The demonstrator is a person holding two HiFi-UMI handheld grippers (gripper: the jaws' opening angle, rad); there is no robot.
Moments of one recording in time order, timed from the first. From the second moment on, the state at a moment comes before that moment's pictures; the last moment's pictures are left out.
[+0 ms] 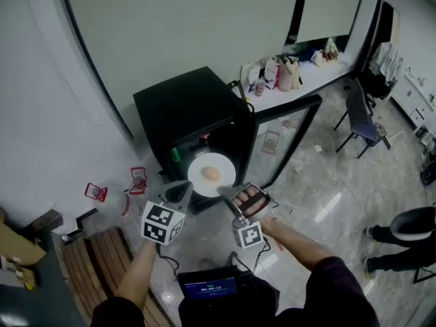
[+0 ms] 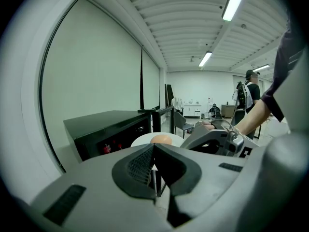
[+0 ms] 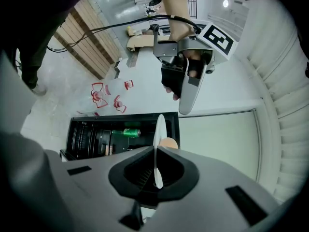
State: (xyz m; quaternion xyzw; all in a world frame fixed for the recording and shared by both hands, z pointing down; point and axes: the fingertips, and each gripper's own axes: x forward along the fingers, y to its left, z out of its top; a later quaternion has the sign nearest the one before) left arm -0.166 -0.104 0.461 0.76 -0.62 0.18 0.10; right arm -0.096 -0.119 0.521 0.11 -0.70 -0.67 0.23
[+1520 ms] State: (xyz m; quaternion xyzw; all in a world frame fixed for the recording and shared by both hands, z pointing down) left arm -0.244 -0.285 0.842 0.68 -0.67 0.25 0.17; right arm -0.268 -0.292 0.833 0.04 -0.70 -0.68 0.23
